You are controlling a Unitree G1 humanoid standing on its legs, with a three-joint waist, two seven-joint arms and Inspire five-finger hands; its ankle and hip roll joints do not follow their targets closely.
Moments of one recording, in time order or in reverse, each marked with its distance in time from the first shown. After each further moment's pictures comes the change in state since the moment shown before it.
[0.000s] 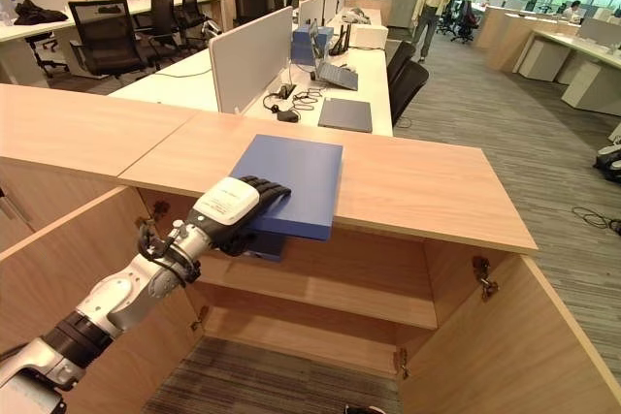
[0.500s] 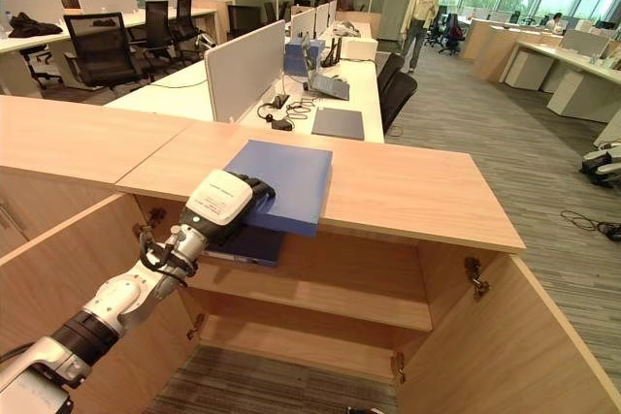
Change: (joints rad) left arm -0.014 -0.030 -0.005 0.078 0.108 0.048 0.203; right arm 0.039 -0.008 0.008 -0.032 0.000 -0.022 -0.029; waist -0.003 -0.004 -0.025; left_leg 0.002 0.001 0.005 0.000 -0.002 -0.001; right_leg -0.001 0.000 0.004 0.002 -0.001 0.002
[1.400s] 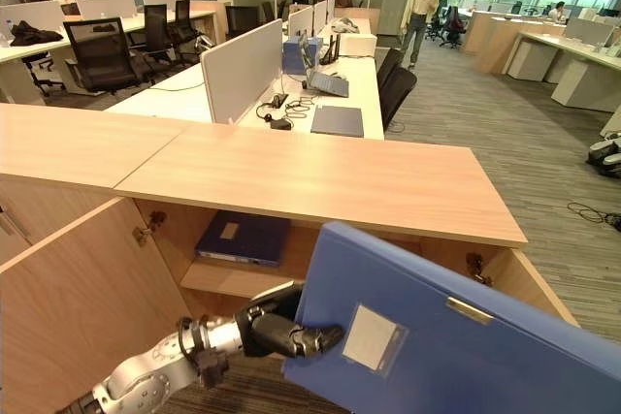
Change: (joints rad) left arm 0.460 0.018 -0.121 -0.334 -2.032 0.150 -0.706; right arm -0.024 0.000 0.026 0.025 0.000 -0.019 0.062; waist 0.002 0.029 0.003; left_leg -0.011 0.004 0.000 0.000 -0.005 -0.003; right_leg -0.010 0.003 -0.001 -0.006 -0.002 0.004
